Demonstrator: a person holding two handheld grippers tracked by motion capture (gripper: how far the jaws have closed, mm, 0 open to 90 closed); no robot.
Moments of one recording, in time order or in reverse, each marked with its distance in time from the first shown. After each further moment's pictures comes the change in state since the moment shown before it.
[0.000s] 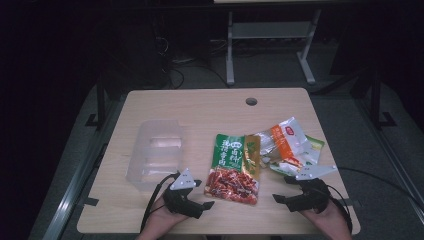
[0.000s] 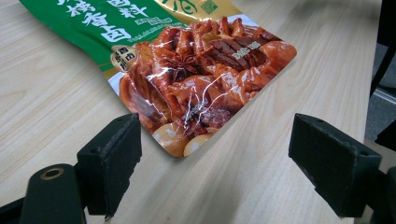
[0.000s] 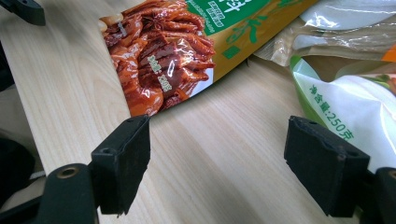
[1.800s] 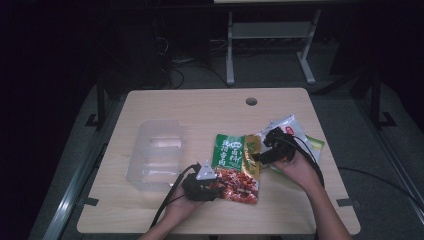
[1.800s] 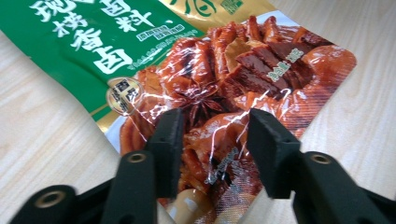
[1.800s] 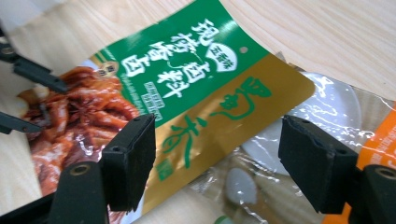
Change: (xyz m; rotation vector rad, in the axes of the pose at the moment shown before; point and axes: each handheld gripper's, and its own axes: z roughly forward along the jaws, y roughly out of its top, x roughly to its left) left arm 0.005 0.030 0.049 0.110 0.082 0.090; right arm -0.039 0.125 0.059 0.189 -0.087 -0.006
